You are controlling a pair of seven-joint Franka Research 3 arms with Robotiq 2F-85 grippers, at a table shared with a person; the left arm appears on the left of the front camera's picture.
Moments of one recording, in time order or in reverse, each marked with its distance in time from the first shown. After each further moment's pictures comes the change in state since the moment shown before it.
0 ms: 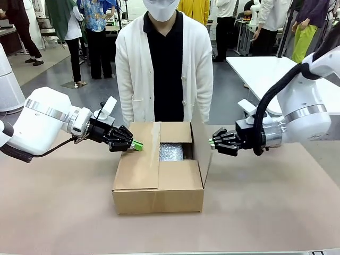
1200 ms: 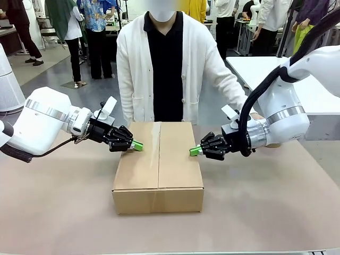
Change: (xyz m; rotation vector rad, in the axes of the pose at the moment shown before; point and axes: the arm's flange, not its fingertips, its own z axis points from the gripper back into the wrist) left arm 0.000 0.000 0.000 0.000 0.000 0.000; right arm -0.011 -0.017 -0.028 -0.002 0.072 0.003
